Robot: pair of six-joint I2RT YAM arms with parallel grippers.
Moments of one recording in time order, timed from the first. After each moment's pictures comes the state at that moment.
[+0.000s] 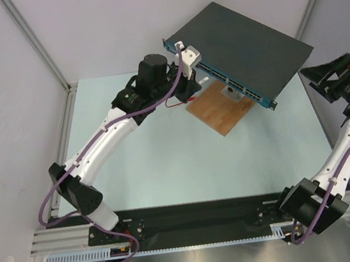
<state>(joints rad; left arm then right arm) -0.74 1.63 1.78 -0.48 0.26 0.12 -0.79 1.10 1.28 -0.45 -1.09 0.62</state>
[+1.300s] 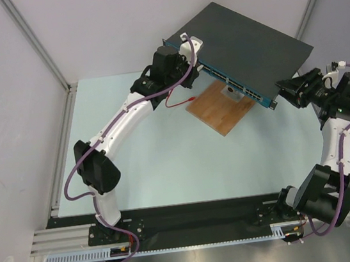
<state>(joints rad) -0.67 1.90 1.94 -0.40 0.10 0.11 -0.56 1.20 0.98 -0.13 -1.07 0.89</state>
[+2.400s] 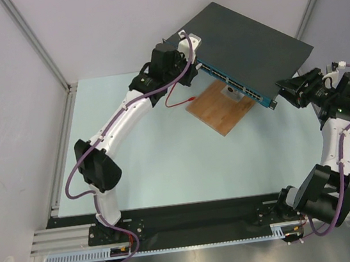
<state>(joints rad) -0.66 1.92 1.99 -0.43 0.12 0.11 -0.56 1.20 0.98 -0.12 -1.07 0.92</state>
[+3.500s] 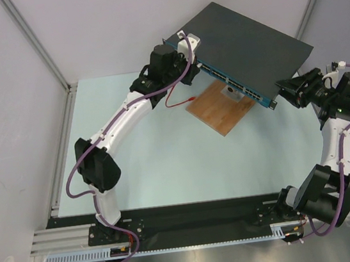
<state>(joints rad) -0.65 1.91 1.92 -0.29 0.18 0.10 -0.55 1.20 0.98 -0.12 -1.06 0.92</state>
